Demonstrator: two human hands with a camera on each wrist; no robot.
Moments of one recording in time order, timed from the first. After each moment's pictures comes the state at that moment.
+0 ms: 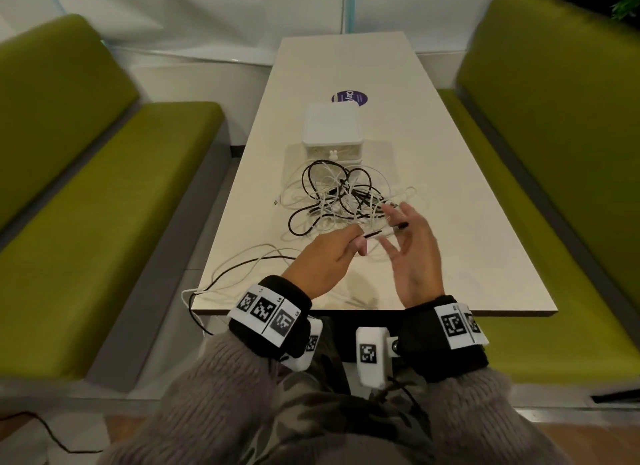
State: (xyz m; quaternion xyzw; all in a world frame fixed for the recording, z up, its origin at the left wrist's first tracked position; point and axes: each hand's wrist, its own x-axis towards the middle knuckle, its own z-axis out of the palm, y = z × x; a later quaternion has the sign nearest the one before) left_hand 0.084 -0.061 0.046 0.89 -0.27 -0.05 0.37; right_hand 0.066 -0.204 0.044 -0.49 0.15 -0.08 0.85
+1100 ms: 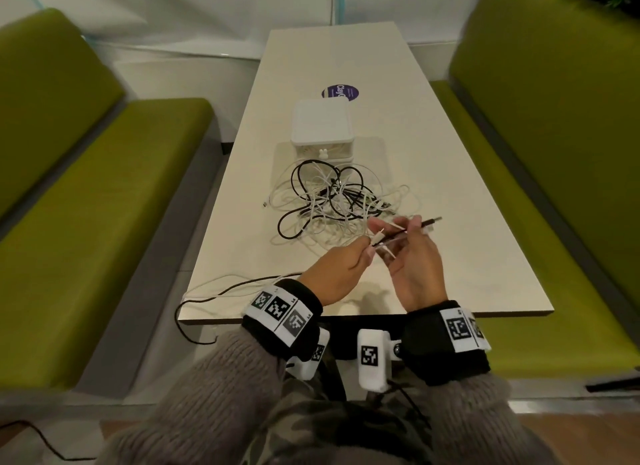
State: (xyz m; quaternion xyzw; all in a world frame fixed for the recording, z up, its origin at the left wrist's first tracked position) left_hand 0.090 -0.091 0.036 0.88 -0.27 -0.16 0.37; right_hand 0.071 -0.219 0.032 -0.44 0.14 -0.06 0.89
